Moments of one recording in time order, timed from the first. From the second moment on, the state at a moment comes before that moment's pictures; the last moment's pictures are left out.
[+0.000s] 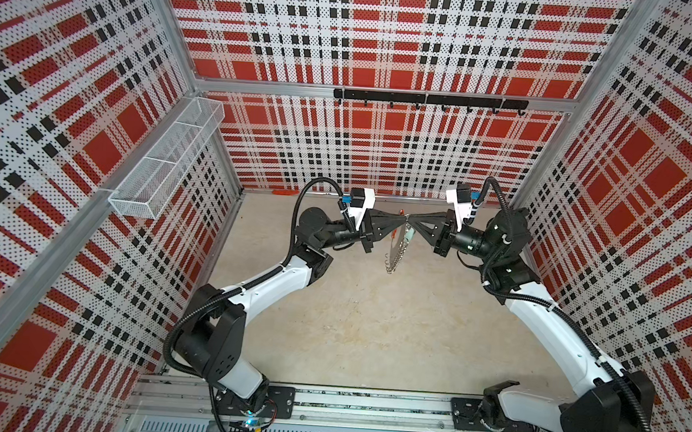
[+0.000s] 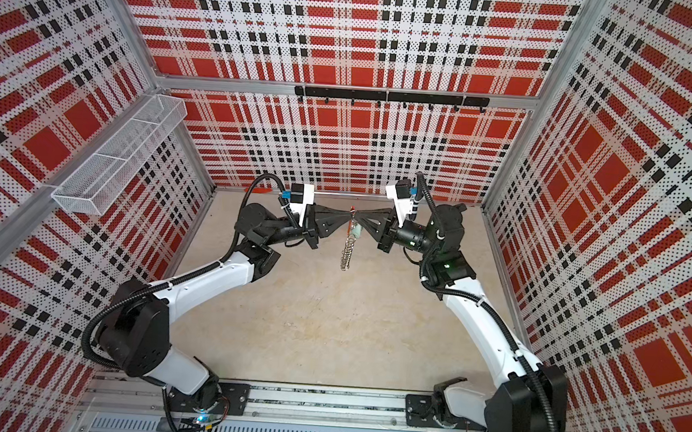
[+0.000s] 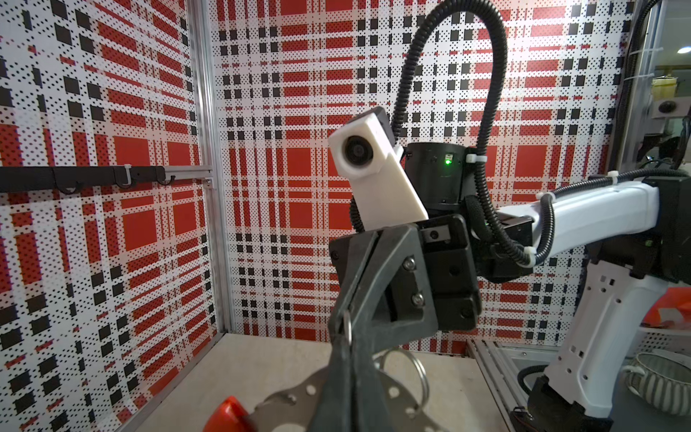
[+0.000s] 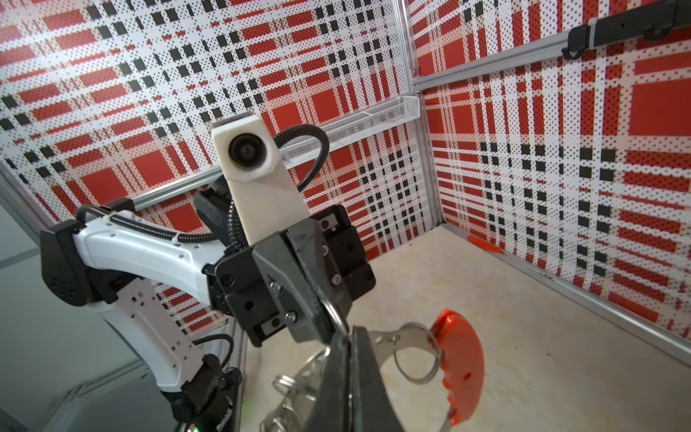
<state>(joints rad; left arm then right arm) -0.54 1.56 1.11 0.91 0.86 -0.35 0.34 1.25 1.08 0.30 -0.90 0.36</state>
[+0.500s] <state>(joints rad) -0.52 1.56 1.11 0.91 0.87 -0.34 0.35 1.25 1.09 0.21 -0.85 0.27</state>
